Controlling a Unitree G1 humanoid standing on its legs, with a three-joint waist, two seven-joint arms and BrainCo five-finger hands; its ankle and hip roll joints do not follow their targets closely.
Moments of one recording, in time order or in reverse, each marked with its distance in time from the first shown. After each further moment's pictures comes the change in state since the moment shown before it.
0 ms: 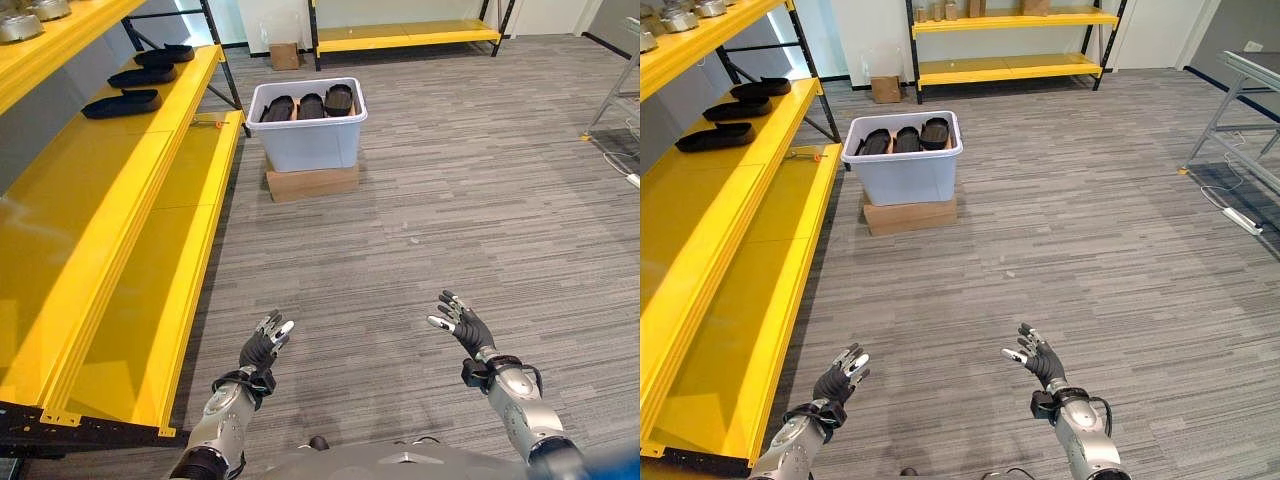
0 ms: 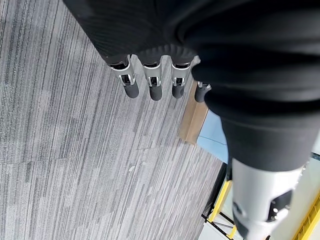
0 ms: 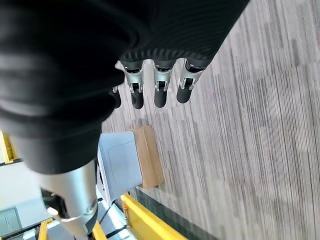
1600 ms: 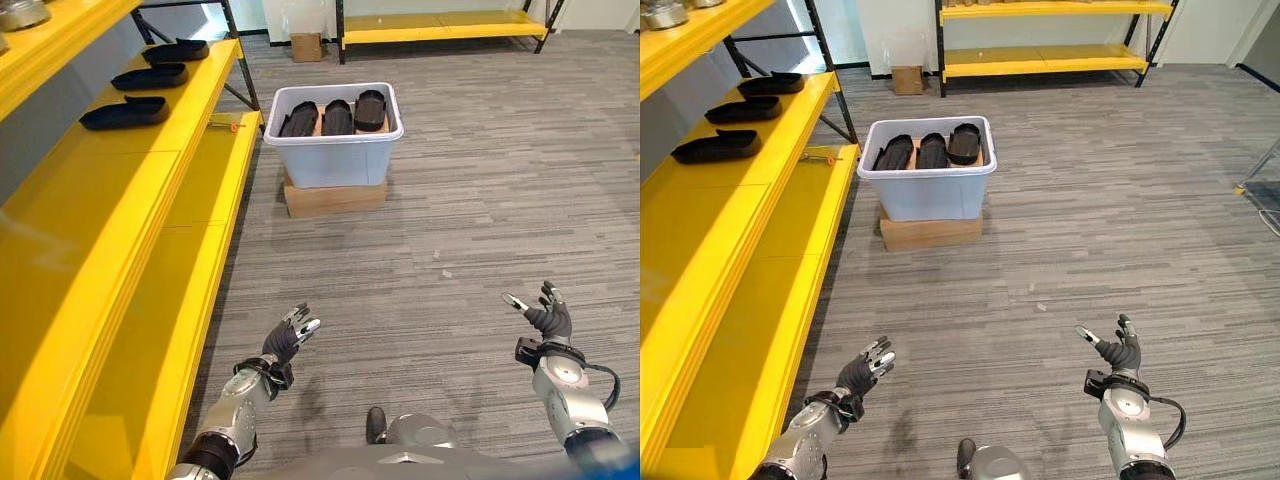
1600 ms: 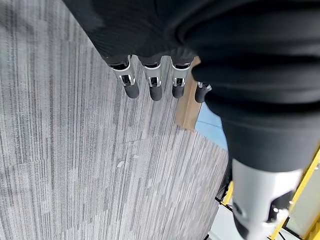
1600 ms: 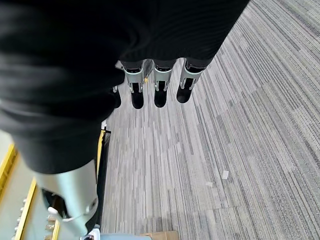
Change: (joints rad) left arm -0.055 -0.002 -0.087 -0.059 0.088 0.080 -0.034; right arm -0.017 -0.100 -0.195 -0.029 -0.173 0.031 -0.465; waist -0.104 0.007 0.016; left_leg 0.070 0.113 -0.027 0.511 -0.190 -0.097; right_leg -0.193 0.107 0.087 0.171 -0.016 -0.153
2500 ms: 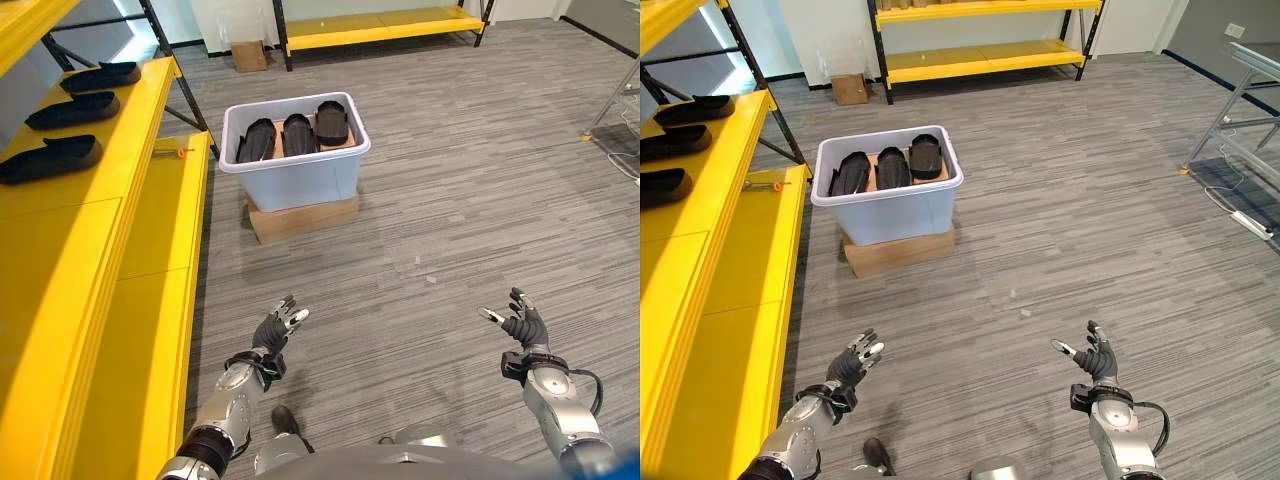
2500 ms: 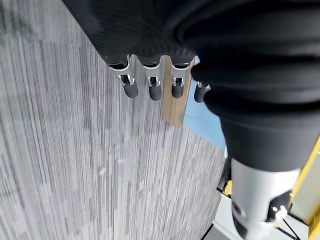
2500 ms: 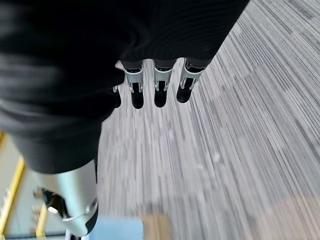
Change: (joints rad) left arm -0.041 0.046 0.021 0.018 -0.047 -0.042 0.064; right arm 0.043 0.003 0.092 -0.032 -0.036 -0.027 0.120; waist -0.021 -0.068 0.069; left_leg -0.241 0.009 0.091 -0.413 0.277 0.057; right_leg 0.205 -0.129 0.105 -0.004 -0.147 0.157
